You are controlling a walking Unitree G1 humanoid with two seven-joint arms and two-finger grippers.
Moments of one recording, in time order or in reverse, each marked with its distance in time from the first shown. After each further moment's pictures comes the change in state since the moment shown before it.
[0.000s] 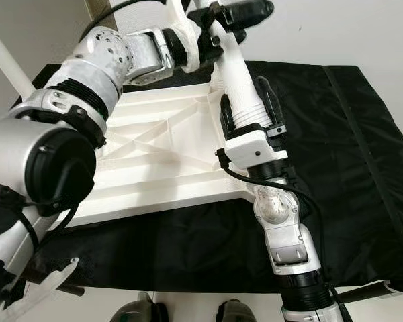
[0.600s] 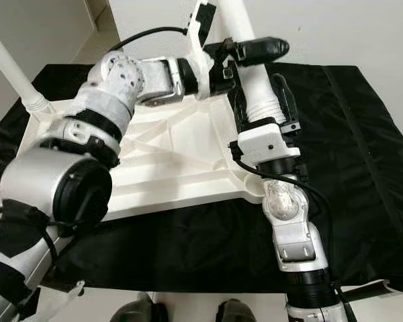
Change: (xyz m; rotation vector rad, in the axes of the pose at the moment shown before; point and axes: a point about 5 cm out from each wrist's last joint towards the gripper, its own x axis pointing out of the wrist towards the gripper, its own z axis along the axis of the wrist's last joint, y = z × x) left arm 0.004 -0.002 -0.039 -0.095 0.146 -0.071; right arm 0.001 -0.011 -0.006 -0.025 0.033 -0.034
